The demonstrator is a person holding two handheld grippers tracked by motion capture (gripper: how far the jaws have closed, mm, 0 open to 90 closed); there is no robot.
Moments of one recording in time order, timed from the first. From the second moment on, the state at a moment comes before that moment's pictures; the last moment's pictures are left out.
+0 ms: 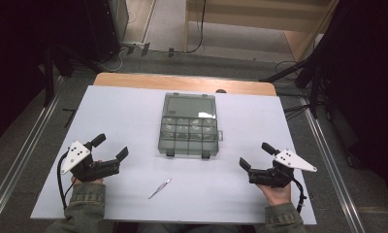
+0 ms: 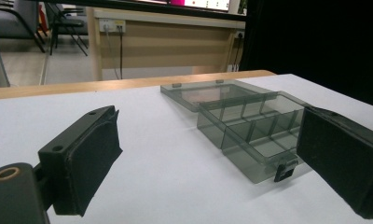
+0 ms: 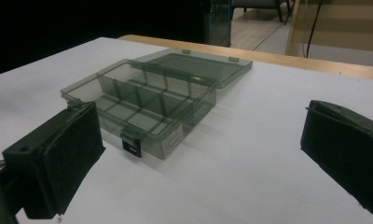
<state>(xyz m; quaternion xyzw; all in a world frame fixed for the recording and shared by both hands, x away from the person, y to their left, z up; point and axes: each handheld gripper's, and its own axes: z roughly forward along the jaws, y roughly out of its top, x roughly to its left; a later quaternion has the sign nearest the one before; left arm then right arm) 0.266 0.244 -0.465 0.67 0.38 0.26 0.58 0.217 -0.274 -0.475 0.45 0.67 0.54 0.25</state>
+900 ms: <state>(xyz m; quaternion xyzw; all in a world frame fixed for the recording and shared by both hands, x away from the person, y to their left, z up) 0.267 0.243 -0.466 0.67 0.38 0.25 0.58 0.219 -0.278 -0.477 0.47 0.67 0.53 0.24</state>
